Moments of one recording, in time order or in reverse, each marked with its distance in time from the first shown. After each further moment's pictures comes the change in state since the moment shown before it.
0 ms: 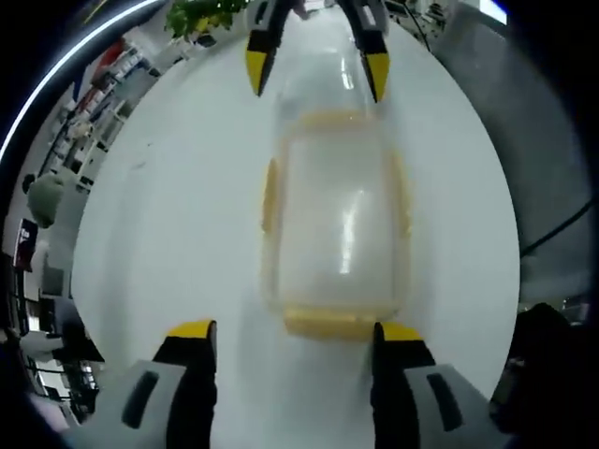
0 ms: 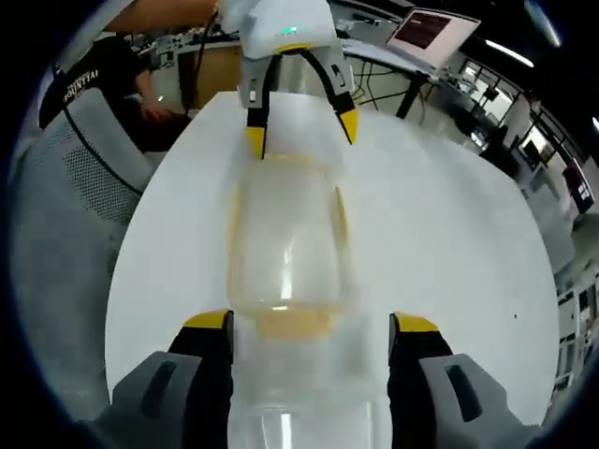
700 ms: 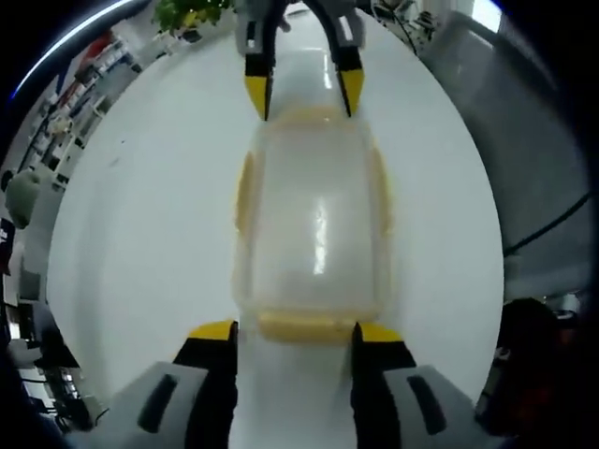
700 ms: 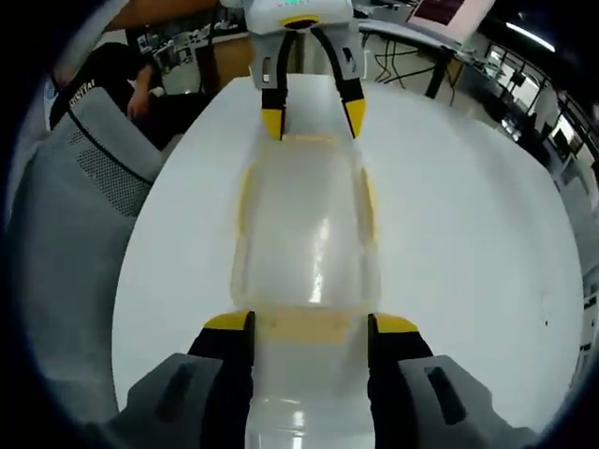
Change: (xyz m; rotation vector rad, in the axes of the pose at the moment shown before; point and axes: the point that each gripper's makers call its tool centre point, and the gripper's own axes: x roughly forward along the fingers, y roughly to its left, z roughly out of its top) left arm 0.006 -0.017 0.002 0.011 -0.022 -0.146; right arm 0.018 0.005 -0.008 -0.015 0.064 0.140
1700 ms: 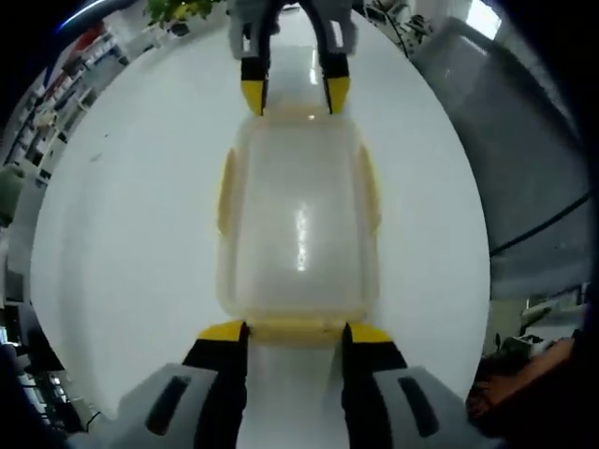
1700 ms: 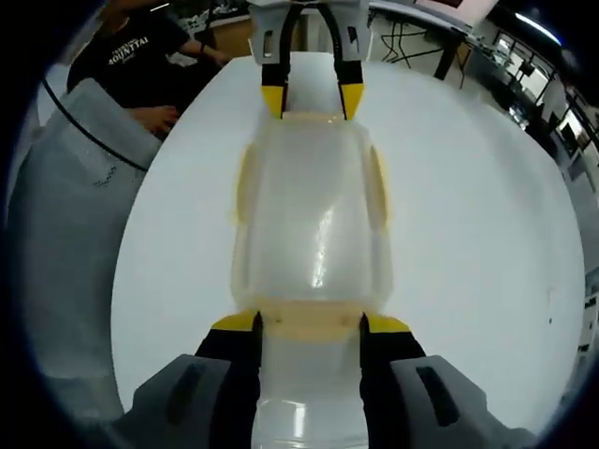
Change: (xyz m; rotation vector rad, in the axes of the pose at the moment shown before) left arm 0.004 -0.006 0.000 -0.011 0.019 -0.086; right arm 0.010 0.000 -0.007 0.008 0.112 0.017
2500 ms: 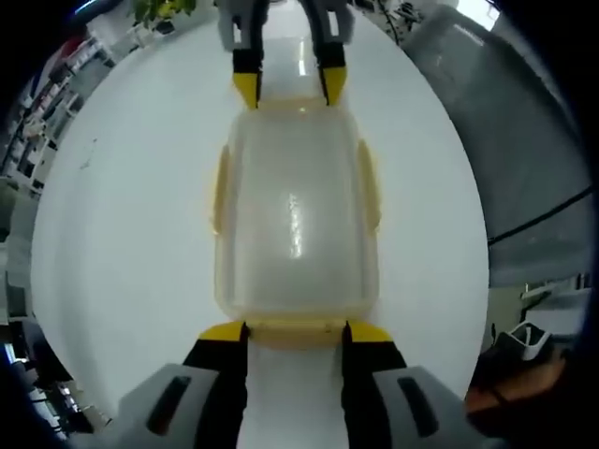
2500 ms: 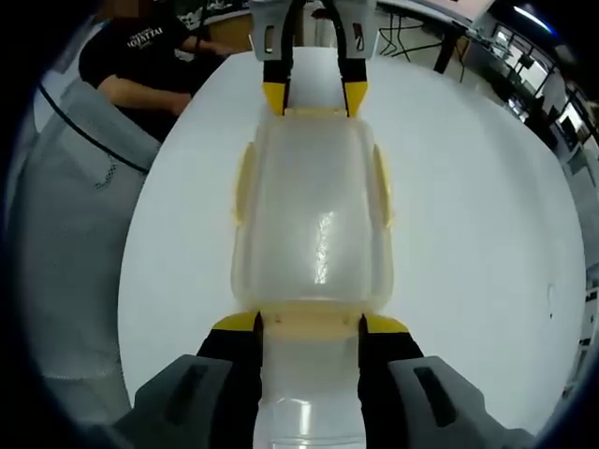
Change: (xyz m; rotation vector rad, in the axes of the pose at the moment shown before) left arm -0.005 -0.003 -0.001 0.059 0.060 -0.015; right arm -0.005 0.009 0.002 0.023 0.013 0.002
